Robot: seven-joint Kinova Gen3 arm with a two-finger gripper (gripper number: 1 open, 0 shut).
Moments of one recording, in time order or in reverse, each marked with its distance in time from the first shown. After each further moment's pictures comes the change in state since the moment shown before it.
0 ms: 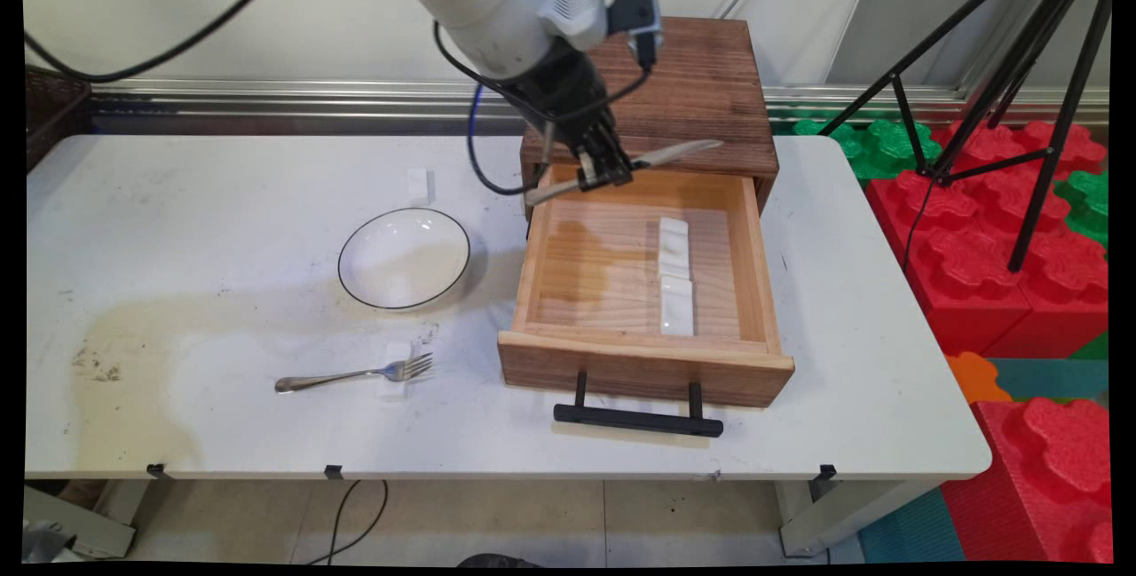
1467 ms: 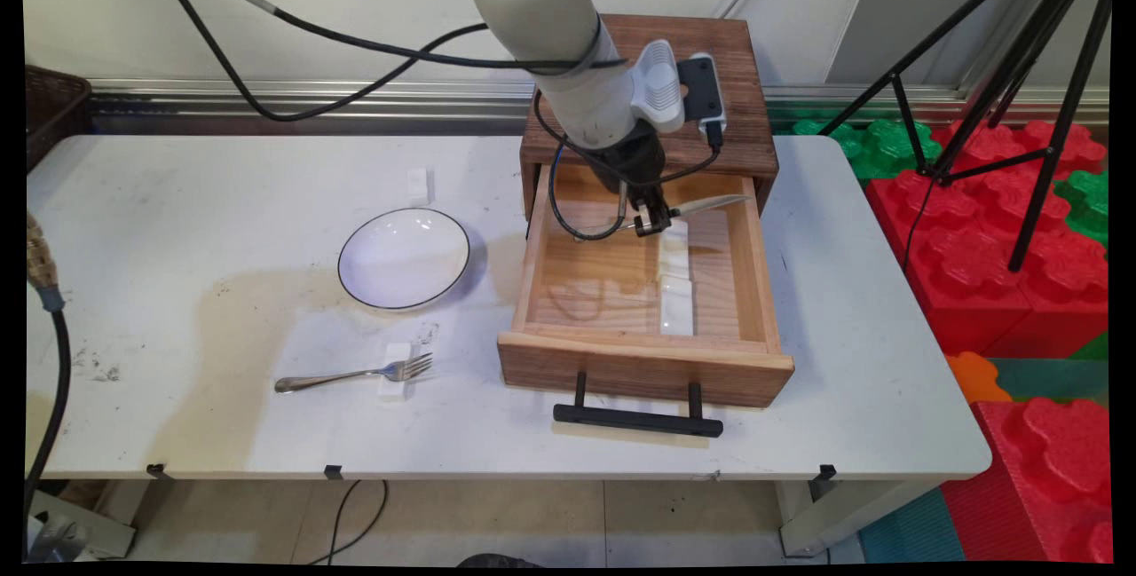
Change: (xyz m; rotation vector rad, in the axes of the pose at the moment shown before) arm 0.022 -0.008 0.125 -0.034 -0.058 -0.012
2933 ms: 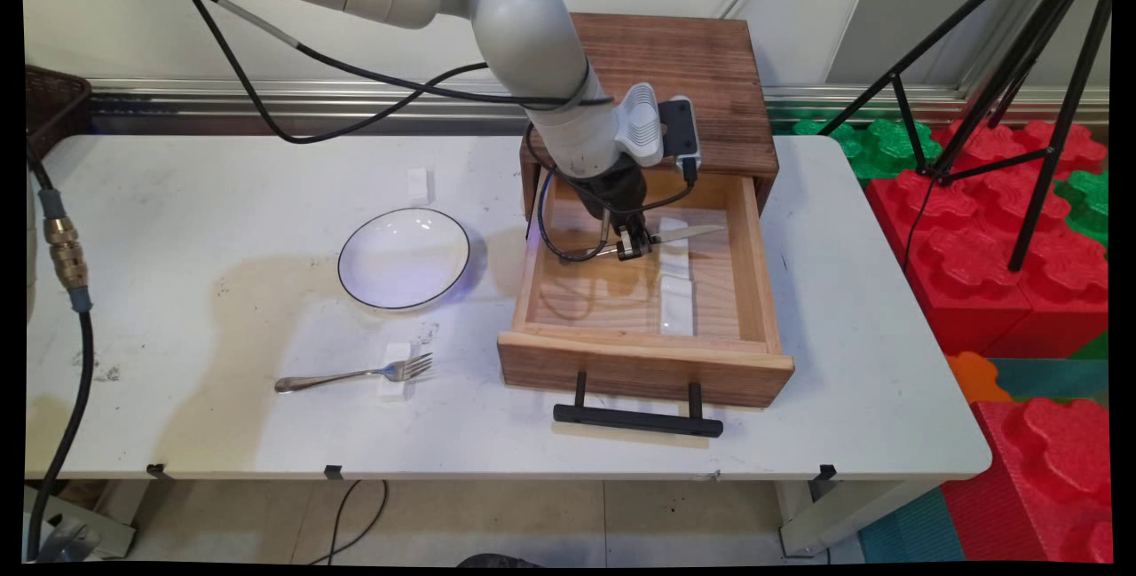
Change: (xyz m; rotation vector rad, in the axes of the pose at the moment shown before) arm -0.027 -0.005 0.042 -0.050 -0.035 0.008
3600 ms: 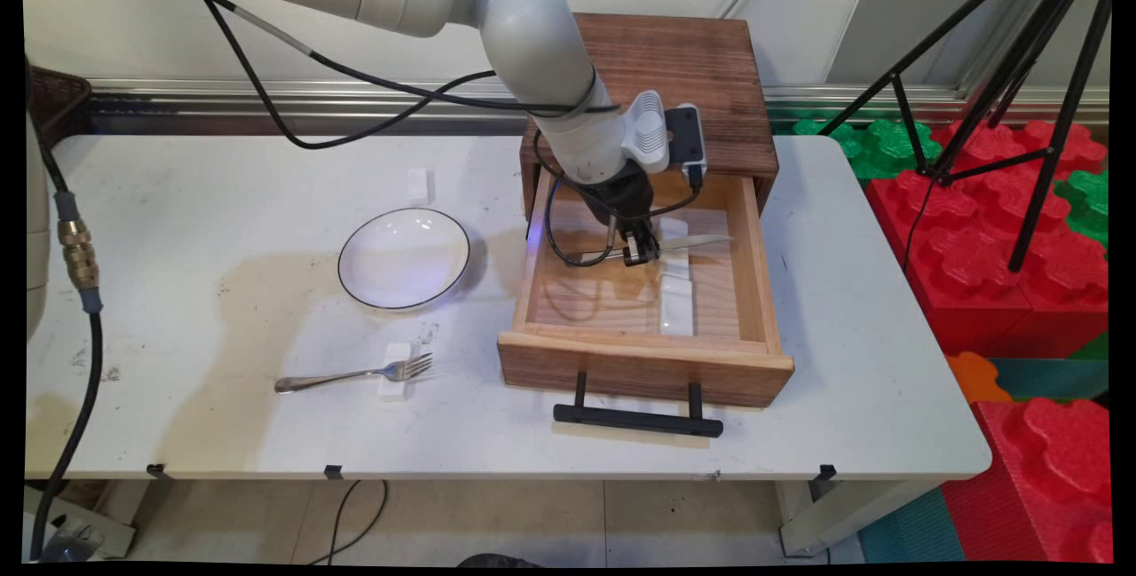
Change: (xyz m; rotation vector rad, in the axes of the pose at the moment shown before) arm 0.003 0.001 0.010 -0.016 0.014 0.013
